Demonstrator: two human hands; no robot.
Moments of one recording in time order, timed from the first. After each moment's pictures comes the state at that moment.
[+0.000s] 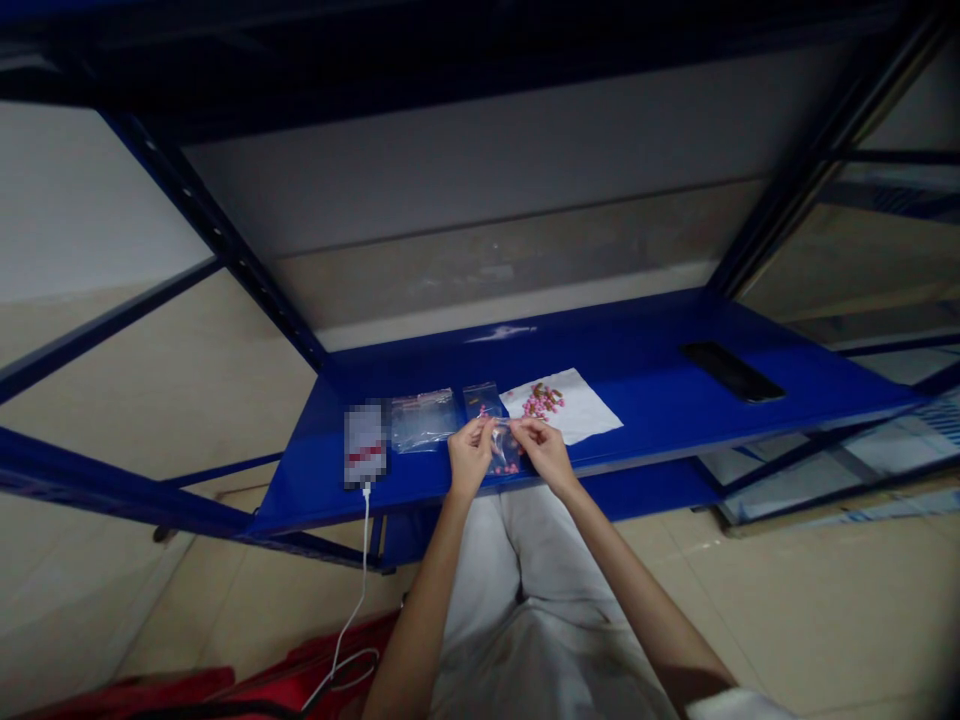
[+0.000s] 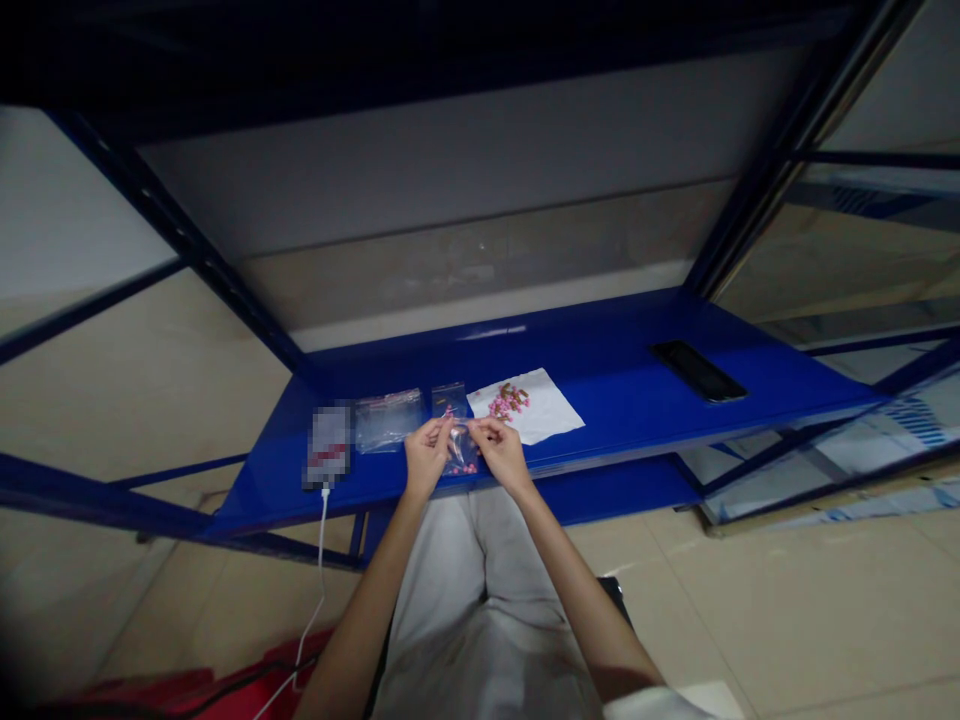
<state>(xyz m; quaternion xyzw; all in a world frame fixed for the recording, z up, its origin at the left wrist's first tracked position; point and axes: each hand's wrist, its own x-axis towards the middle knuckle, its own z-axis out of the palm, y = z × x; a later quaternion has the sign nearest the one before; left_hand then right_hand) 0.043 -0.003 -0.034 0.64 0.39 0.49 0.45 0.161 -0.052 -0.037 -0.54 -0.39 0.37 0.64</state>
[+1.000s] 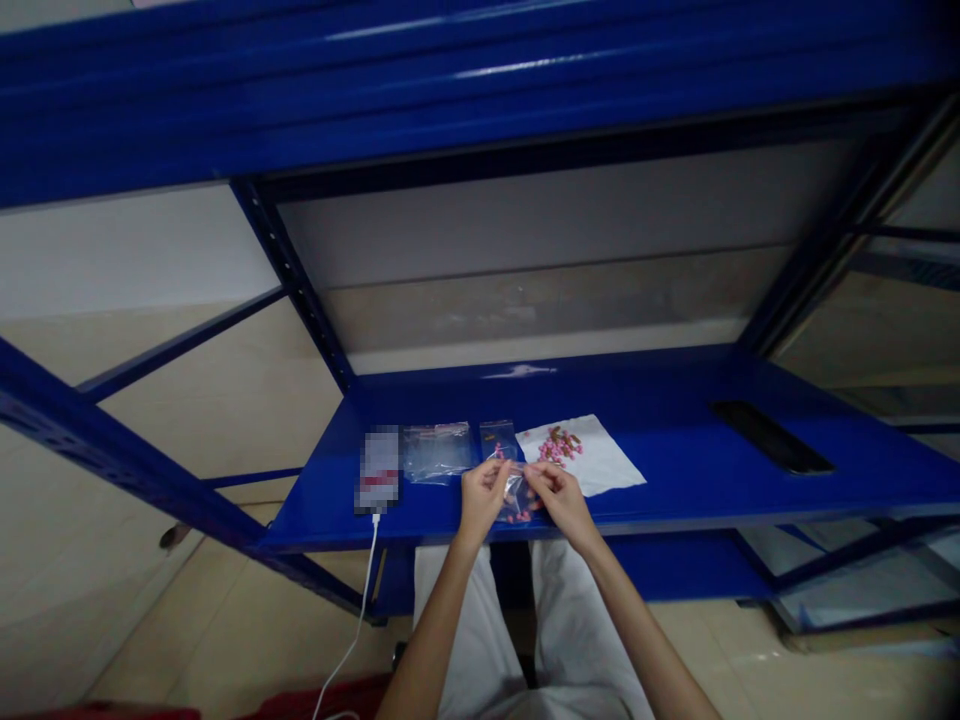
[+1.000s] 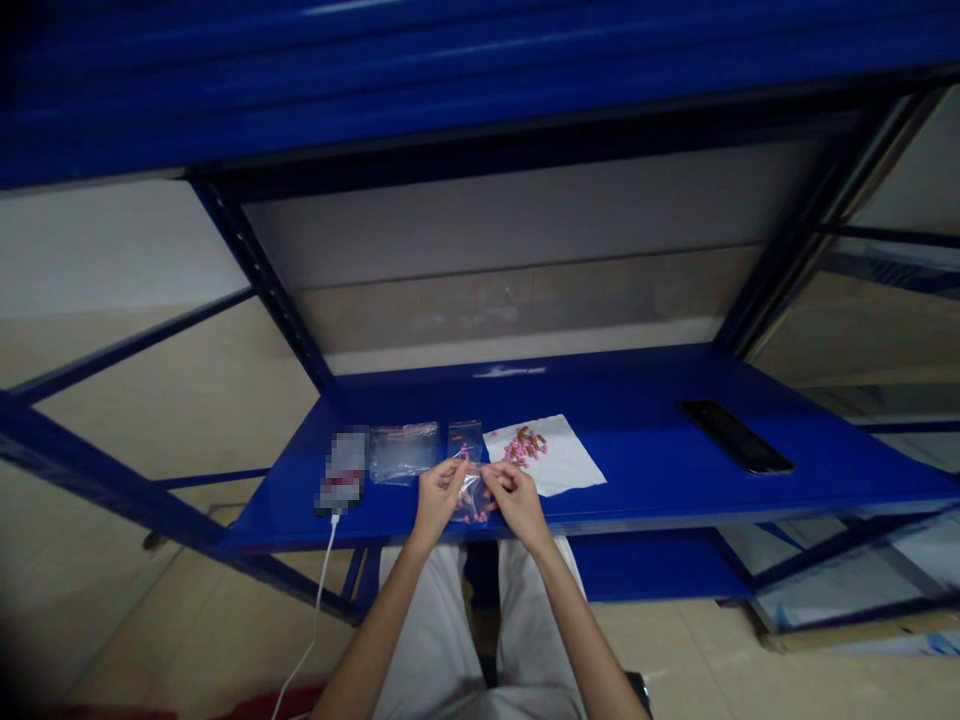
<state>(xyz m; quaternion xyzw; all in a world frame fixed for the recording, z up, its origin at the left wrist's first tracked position) 0.040 -0.010 -0.026 0.63 0.38 0.47 0.49 0.166 -0.056 -0.033 -0.52 -0.41 0.45 0.60</state>
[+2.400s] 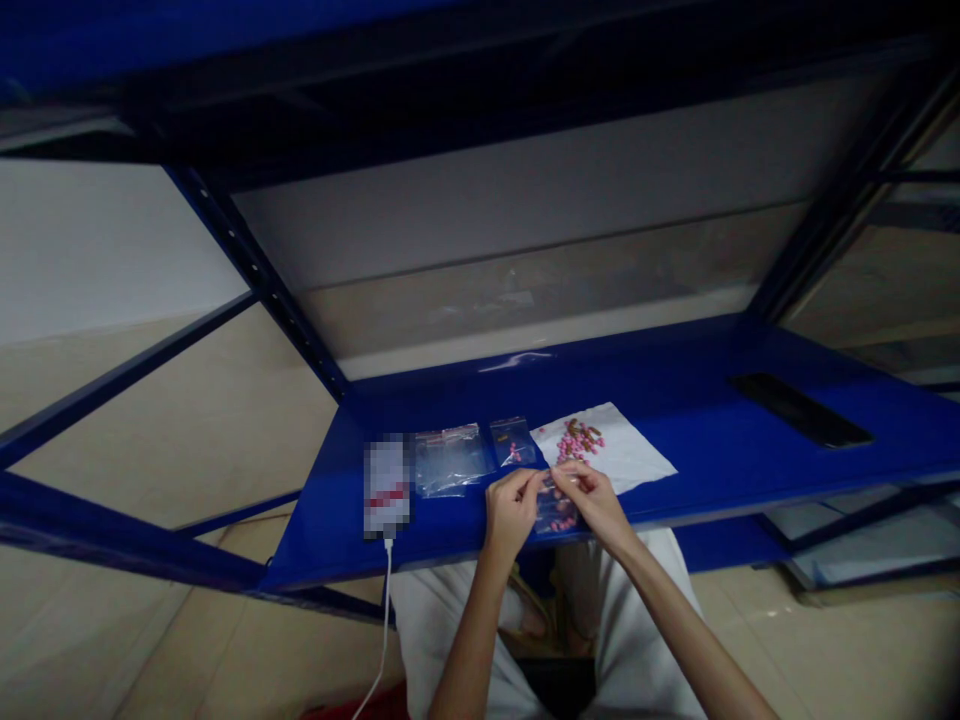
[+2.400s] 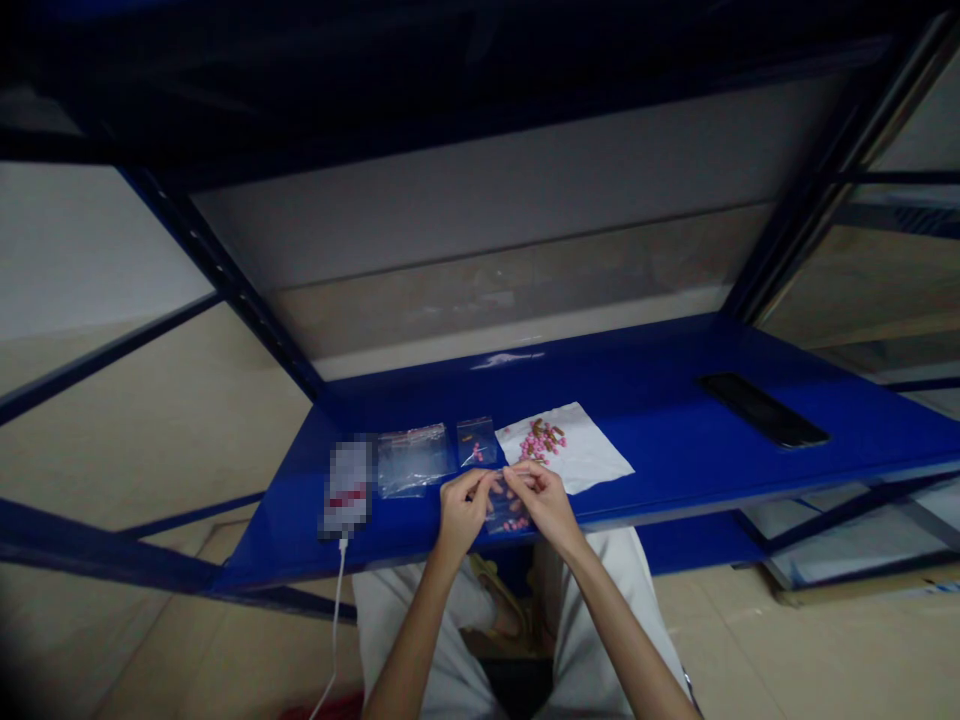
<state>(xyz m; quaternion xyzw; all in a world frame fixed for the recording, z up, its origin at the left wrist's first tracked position) 0.040 -0.006 -0.033 0.74 0.35 0.42 0.38 0.169 -0.054 -0.036 -0.54 -0.40 0.43 0.60</state>
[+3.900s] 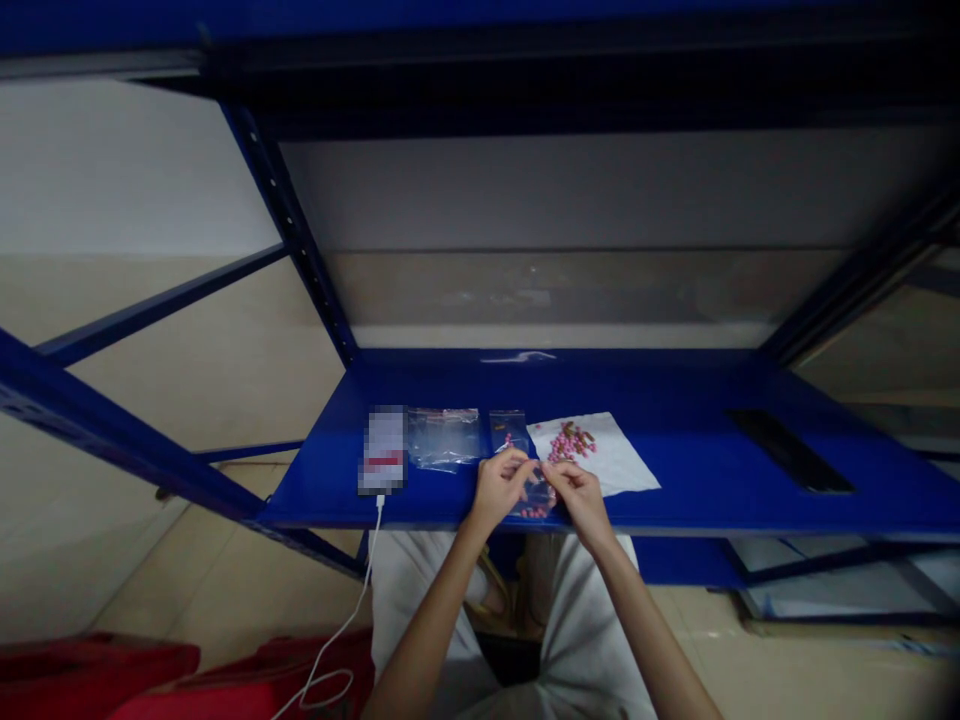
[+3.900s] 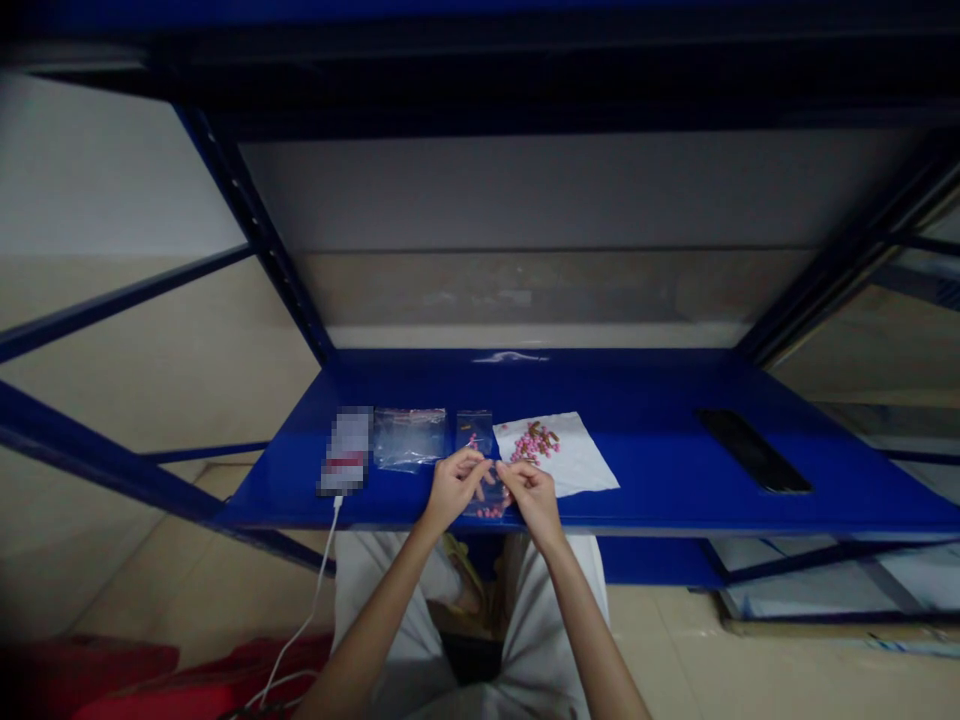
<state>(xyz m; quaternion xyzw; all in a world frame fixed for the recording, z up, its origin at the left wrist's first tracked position) 0.044 -0.003 -0.035 0.64 0.34 0.43 0.54 0.170 -0.056 -0.034 -0.55 -0.38 0.44 0.60</state>
